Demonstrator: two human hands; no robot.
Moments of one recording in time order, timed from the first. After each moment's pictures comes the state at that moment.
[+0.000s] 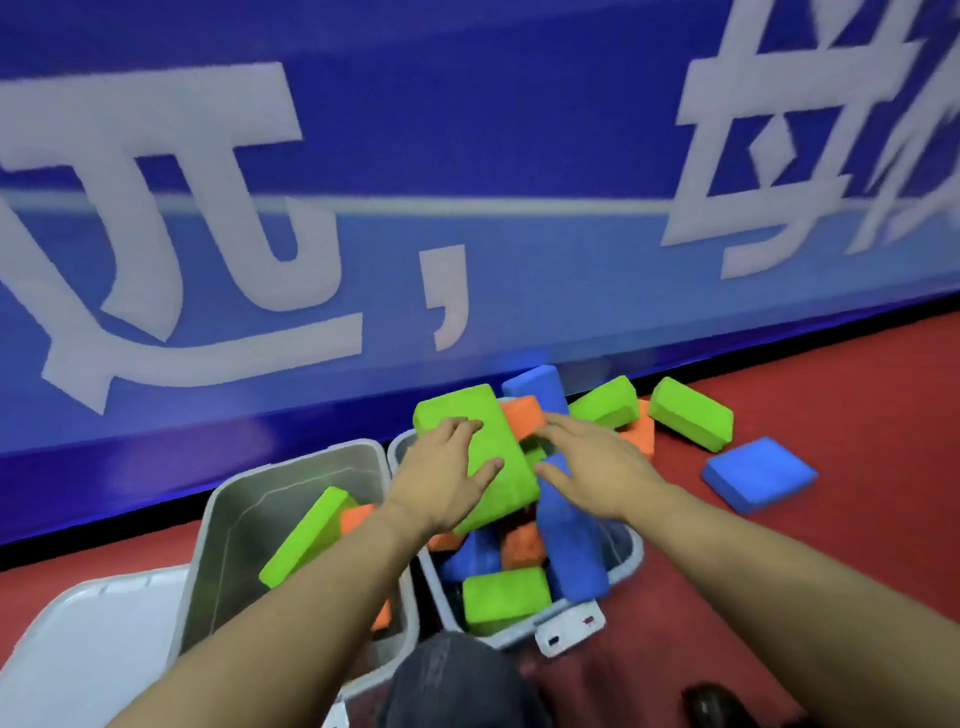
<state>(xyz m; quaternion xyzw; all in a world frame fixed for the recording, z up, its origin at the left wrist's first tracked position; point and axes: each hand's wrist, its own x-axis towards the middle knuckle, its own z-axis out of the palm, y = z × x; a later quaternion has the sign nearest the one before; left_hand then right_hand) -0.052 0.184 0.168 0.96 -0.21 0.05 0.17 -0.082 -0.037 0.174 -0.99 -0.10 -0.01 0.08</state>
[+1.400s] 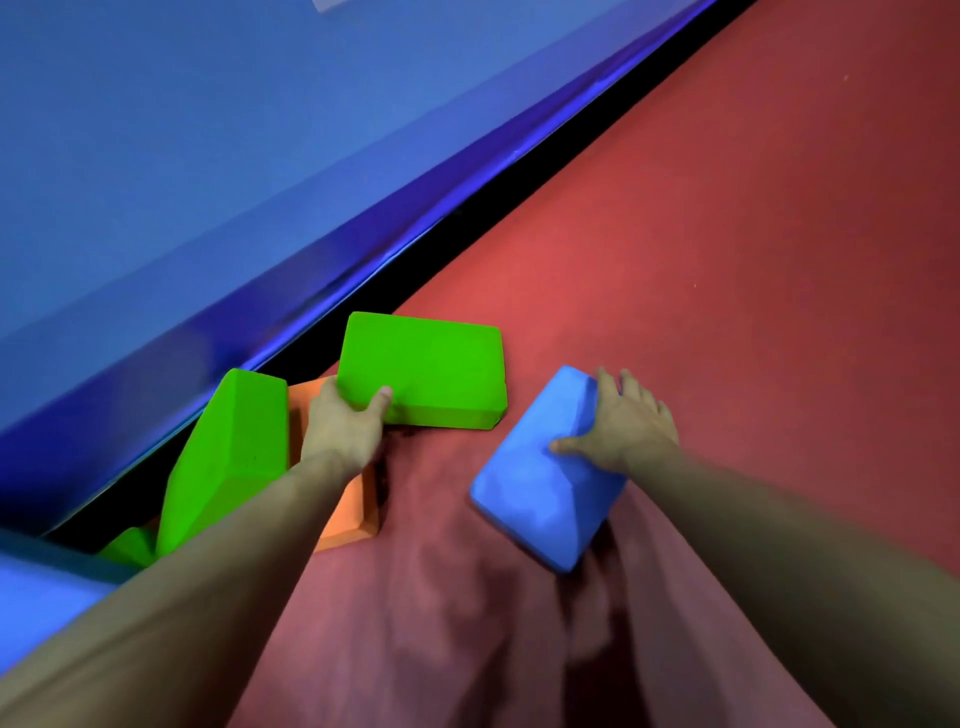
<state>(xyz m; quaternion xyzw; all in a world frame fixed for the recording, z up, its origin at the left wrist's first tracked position) 0.386 -0.450 -0.244 0.92 -0.06 -0.16 0.36 0.190 -0.681 -0.259 -0.88 0.40 0.16 0.20</state>
